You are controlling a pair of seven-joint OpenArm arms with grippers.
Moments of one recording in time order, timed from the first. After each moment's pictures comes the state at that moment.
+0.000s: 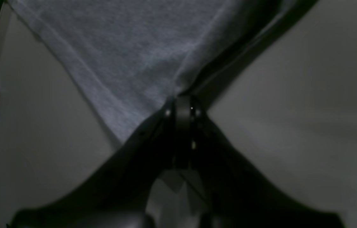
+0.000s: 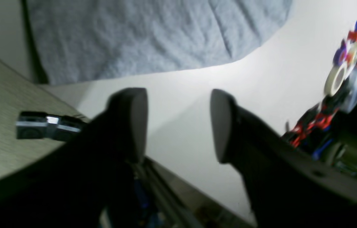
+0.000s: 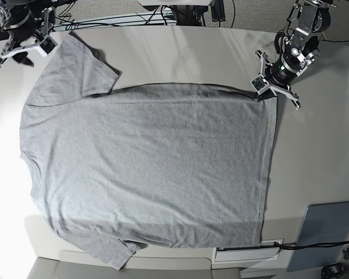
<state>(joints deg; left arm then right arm) 19.9 -28.1 8.2 89.9 22.8 -23.8 5.0 -60.1 32.6 28.3 126.0 -14.9 27.0 -26.9</state>
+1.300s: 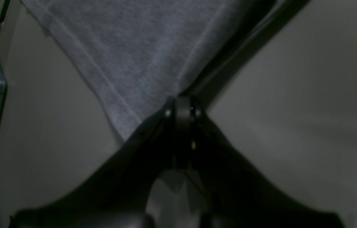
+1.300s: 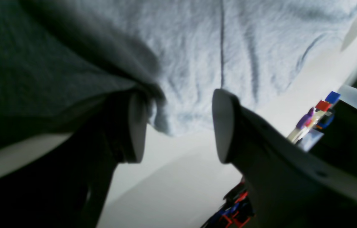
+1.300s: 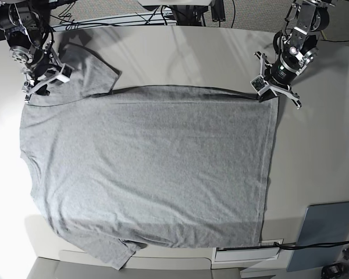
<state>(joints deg) 20.0 -27.6 8.4 89.7 23.2 -20.7 5.6 -29.1 43.8 -2.9 98.2 -32.3 28.6 -22.9</state>
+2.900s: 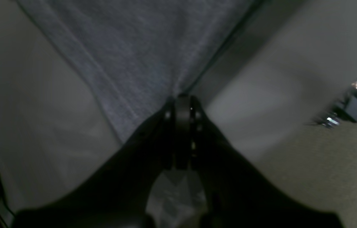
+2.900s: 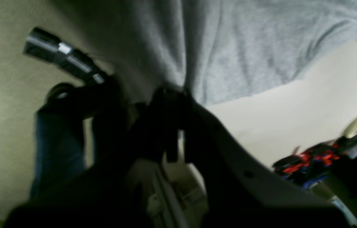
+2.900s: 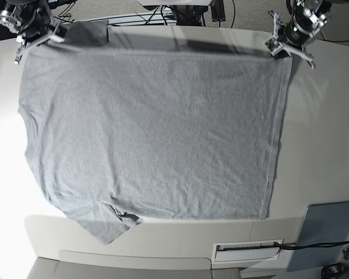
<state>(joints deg) 42.8 -36.3 7.0 102.2 14.8 -17.6 13.9 -63.2 45.1 16.2 124.3 -14.9 30.8 -39.1</state>
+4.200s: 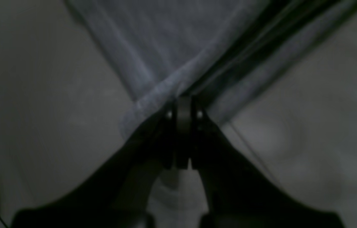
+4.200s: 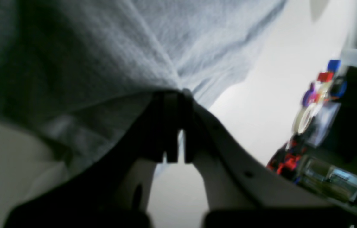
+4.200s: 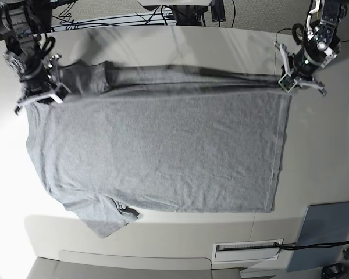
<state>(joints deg) 27.0 -31.8 -2.3 98.4 3.2 -24.9 18.0 -25.4 43.0 0.8 106.8 -17.3 22.8 -32.5</state>
